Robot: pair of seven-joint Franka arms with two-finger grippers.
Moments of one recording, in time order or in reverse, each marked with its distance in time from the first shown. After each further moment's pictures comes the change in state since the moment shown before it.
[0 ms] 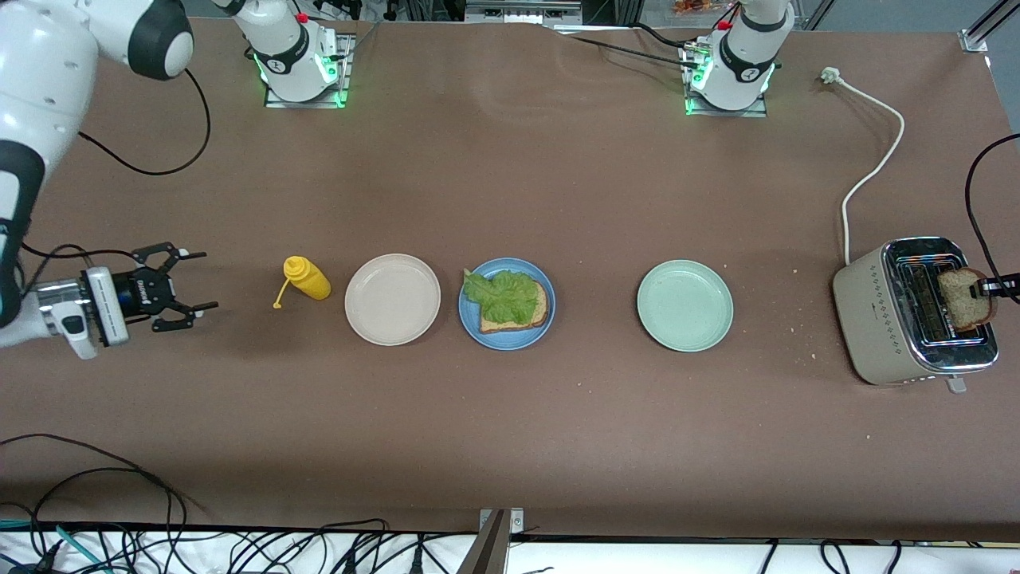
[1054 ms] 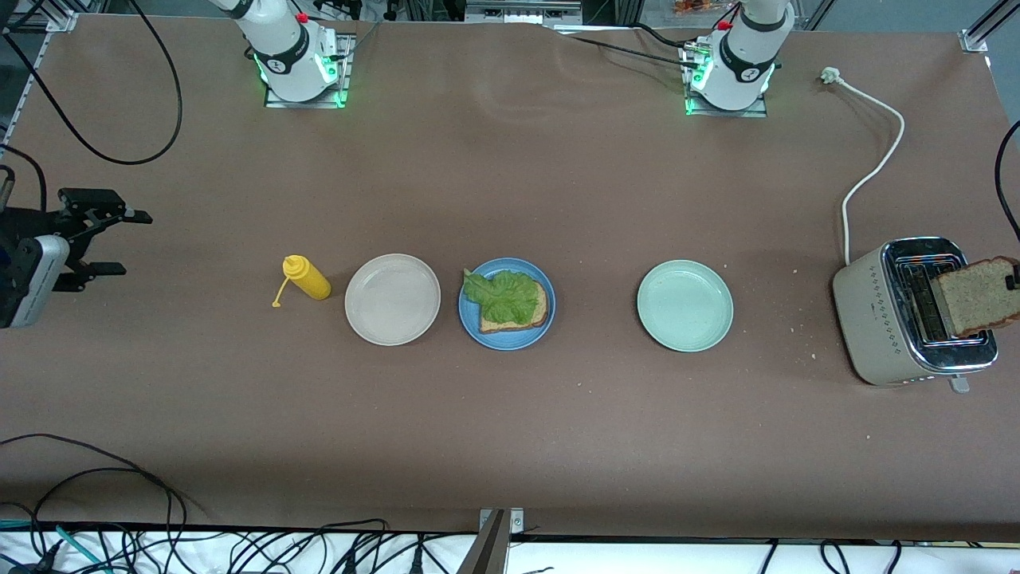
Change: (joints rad) left arm -0.036 -0.045 -0.018 0.164 0.000 -0.200 0.044; right arm 0.143 -0.335 0.066 0.174 -0.485 0.065 0.882
